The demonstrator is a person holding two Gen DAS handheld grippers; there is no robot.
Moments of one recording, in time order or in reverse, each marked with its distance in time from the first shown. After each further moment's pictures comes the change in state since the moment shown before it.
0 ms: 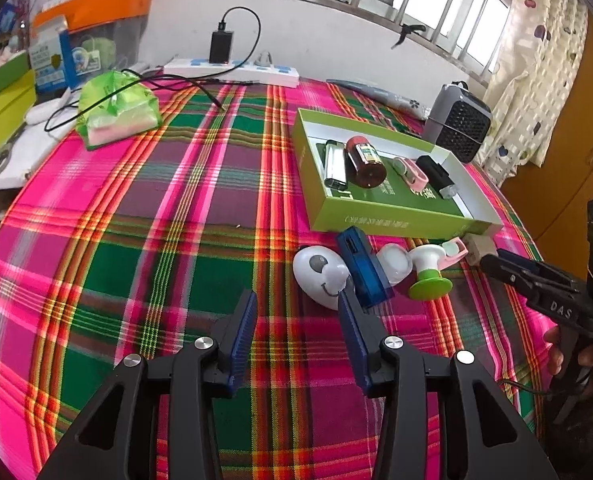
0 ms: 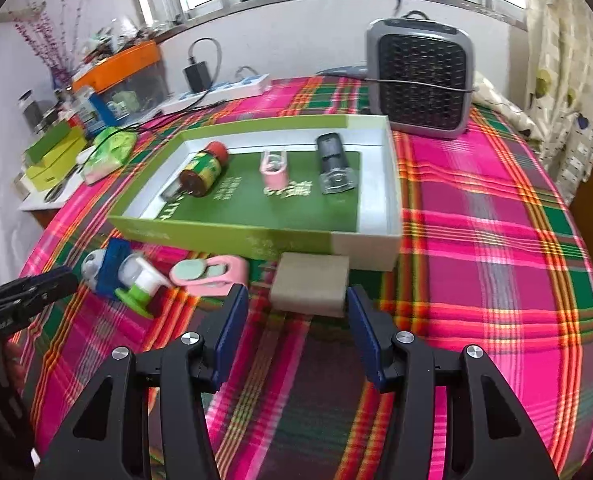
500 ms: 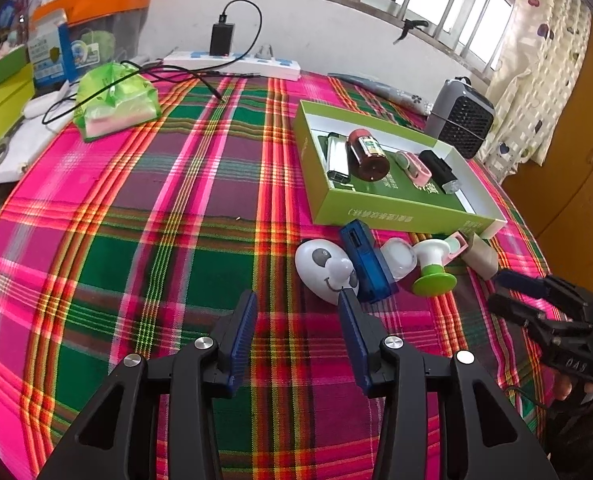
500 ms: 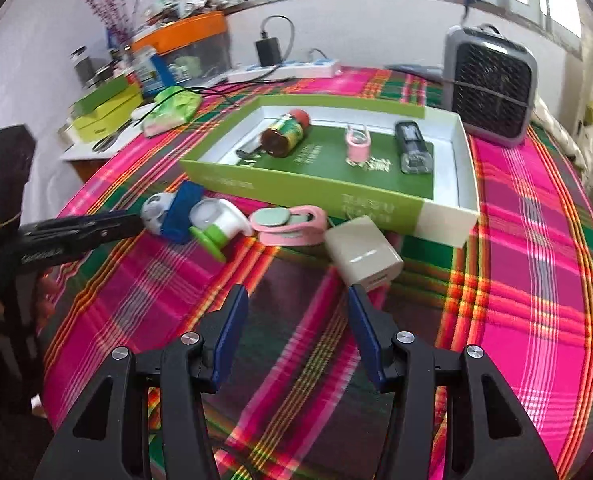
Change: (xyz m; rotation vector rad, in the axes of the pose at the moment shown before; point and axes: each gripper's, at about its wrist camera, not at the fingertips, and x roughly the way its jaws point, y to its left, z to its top) left arm 0.005 0.002 -0.002 -0.006 0.018 -0.007; right arm -0.013 0.032 -0.018 -0.149 0.025 0.096
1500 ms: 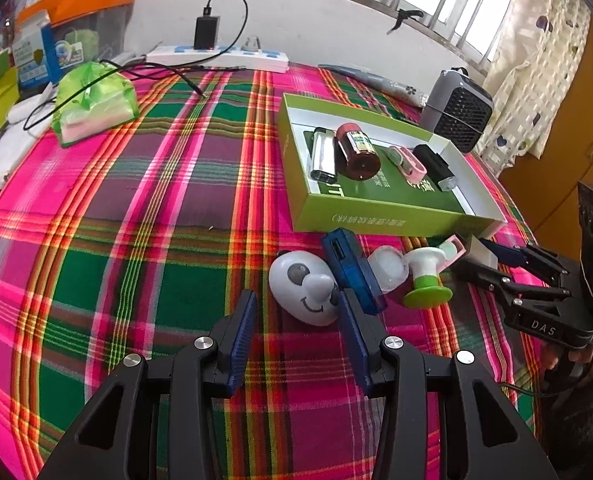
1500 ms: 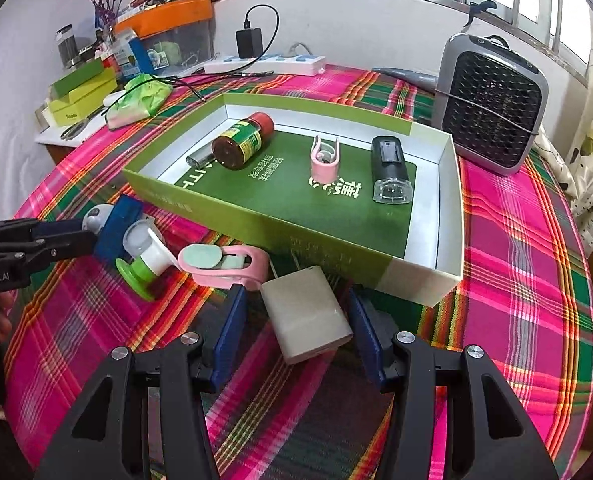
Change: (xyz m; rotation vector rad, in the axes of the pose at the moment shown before) left arm 0.016 -0.012 0.012 0.018 0.031 -0.013; right arm 0.033 -0.021 0.023 -0.048 0.051 -0.084
